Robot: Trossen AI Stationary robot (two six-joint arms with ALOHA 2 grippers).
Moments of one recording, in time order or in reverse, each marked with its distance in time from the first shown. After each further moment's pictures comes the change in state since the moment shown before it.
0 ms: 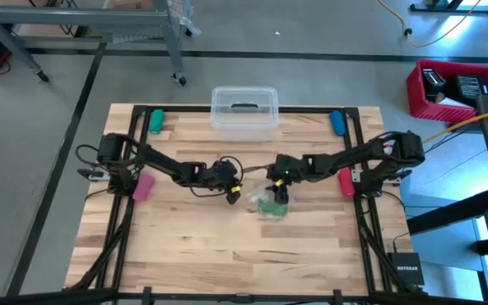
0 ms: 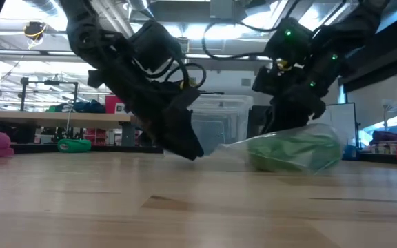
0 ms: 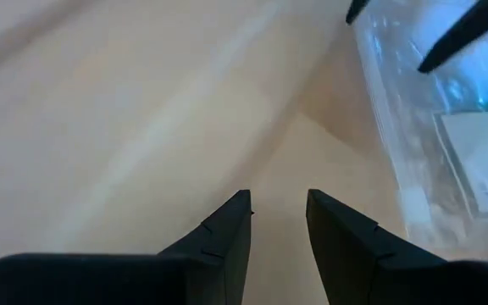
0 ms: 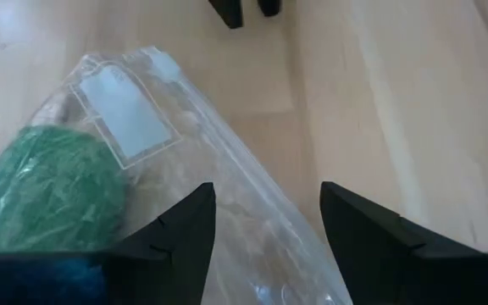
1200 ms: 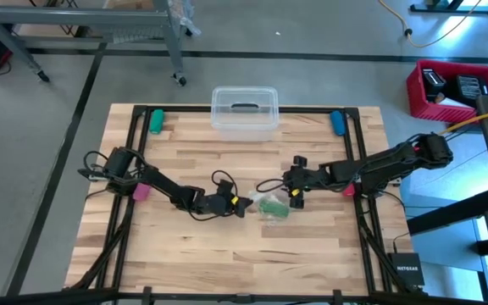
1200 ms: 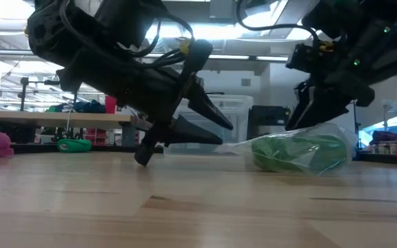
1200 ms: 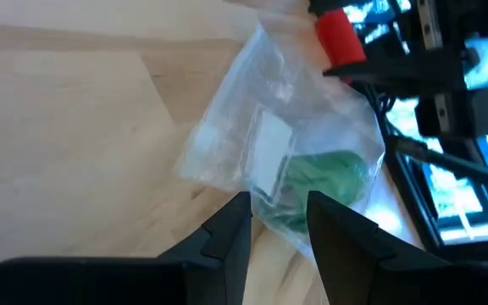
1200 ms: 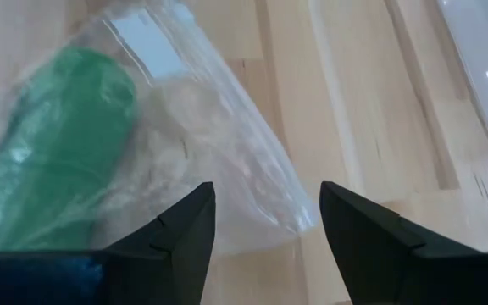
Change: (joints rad) left arm -0.269 0.147 0.006 0.376 -0.266 -0.686; right arm 0.197 -0.278 -0.084 -0.246 0.319 0.047
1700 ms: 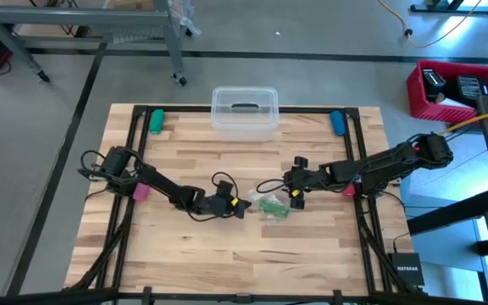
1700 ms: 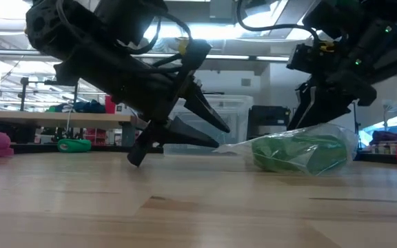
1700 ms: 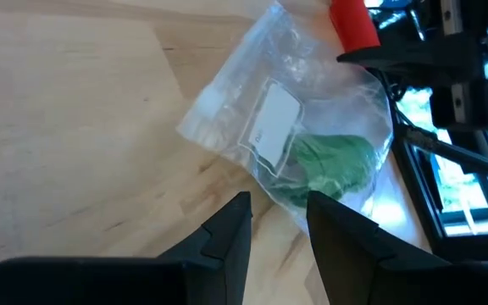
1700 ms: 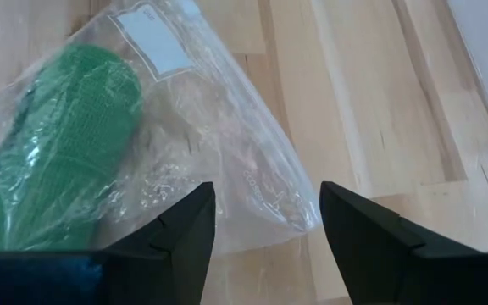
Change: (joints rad) left arm -0.017 0.012 0.001 -0.096 0.023 -0.068; right arm 0.006 0.000 0.000 -0.006 0.000 0.026
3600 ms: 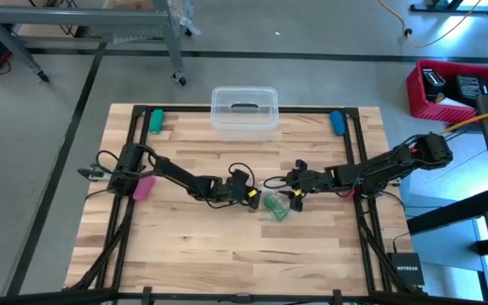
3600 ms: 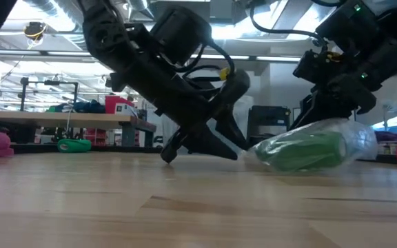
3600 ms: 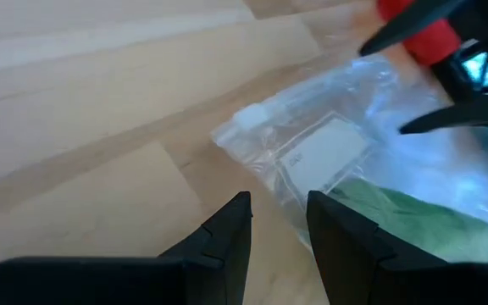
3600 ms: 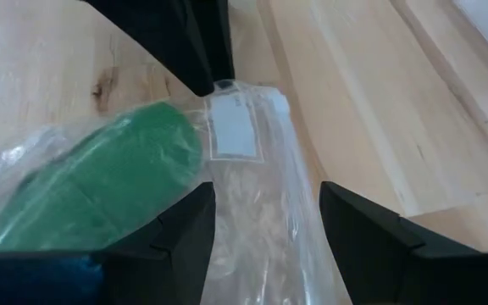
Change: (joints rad) left arm 0.164 0.054 0.216 -0.186 0.082 0.267; right arm -0.001 0.002 -0.179 0.367 -0.036 0.086
